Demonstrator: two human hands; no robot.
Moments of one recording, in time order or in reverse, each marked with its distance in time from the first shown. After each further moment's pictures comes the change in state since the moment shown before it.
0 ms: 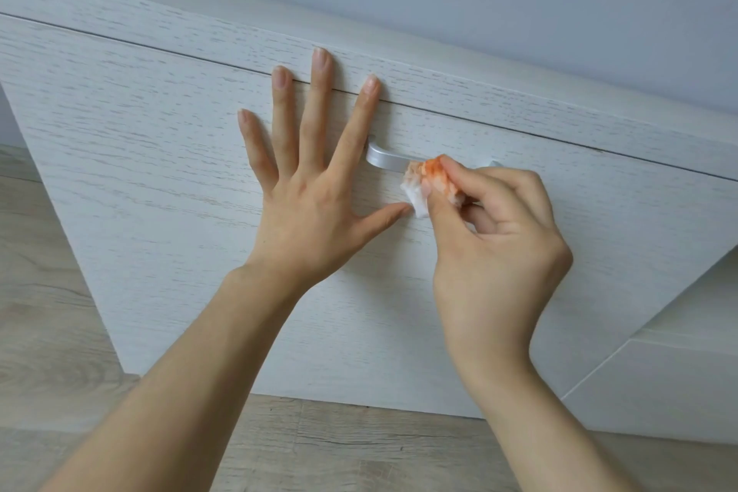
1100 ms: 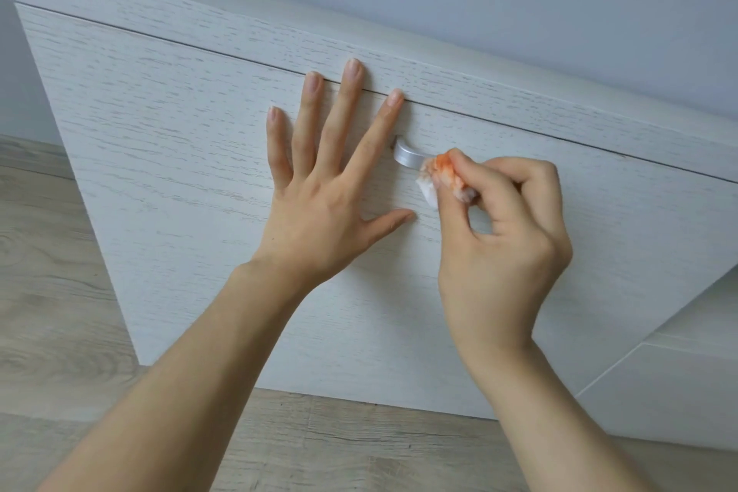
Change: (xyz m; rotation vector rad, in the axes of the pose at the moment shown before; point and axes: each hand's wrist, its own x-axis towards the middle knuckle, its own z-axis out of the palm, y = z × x) left_hand -0.006 -0.017 -0.003 0.097 0.012 0.082; right_hand -0.002 -0.003 0.012 -0.198 -0.011 -0.217
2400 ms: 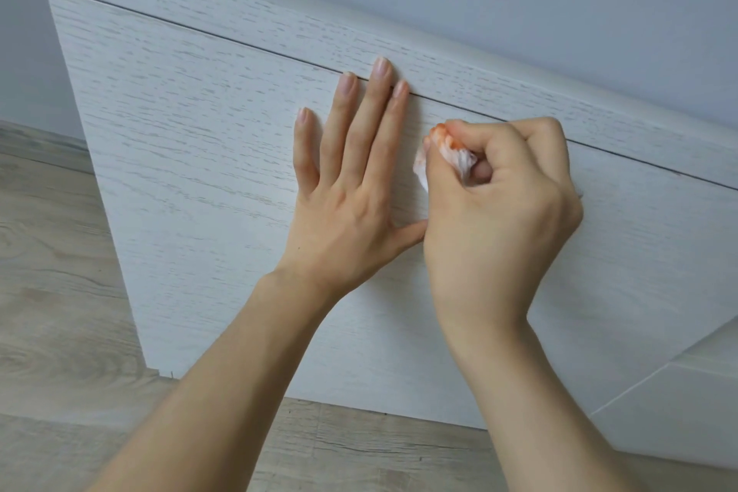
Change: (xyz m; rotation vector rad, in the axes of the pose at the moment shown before) left_hand 0.001 -0.002 0.009 -0.108 0.184 -0.070; right_hand 0.015 -0.039 0.036 -0.058 0.016 0.087
